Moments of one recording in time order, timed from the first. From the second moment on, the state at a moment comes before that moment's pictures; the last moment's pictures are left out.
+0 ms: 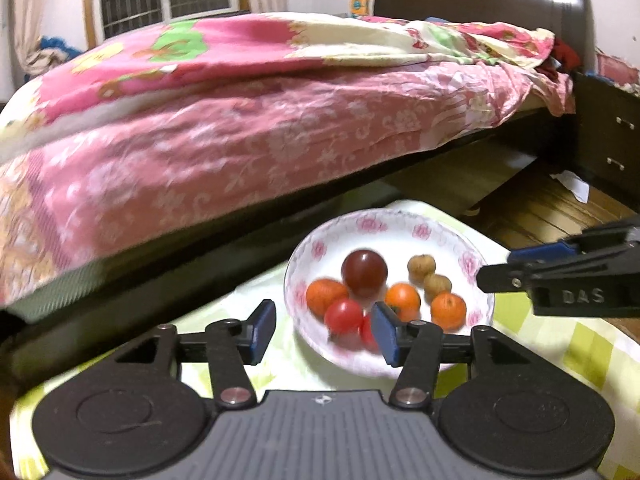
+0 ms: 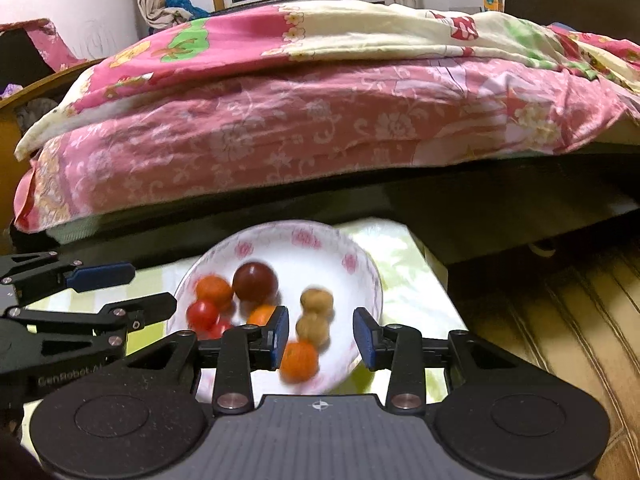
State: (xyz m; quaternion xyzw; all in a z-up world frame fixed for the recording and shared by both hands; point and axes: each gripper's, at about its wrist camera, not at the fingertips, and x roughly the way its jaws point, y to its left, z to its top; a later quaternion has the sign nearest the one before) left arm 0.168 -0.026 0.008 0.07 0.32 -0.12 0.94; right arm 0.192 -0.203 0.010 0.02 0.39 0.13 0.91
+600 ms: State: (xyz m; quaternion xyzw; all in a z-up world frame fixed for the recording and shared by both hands) left arm 0.090 -0.008 0.017 0.04 0.31 -0.07 0.95; right arm 0.114 -0.180 0.024 0.03 0.39 0.14 0.91
